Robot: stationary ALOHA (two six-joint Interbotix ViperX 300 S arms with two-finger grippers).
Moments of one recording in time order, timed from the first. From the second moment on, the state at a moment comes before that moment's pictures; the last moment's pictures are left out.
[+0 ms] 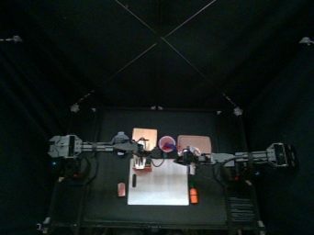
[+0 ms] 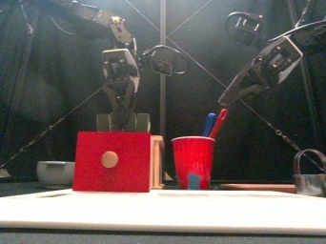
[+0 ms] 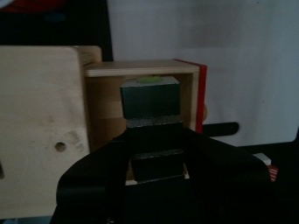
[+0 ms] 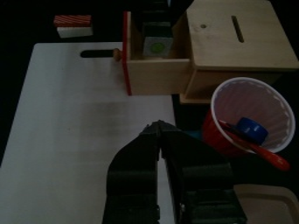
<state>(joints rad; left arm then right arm) 0.13 0.08 0.27 -0.10 1.04 0.21 -0.07 -0.48 0.99 -0.08 -0.03 0.01</state>
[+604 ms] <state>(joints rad) 0.13 0.08 0.29 -0.15 1.03 0.25 -0.07 -0.48 0.99 -0.07 -0.03 0.01</state>
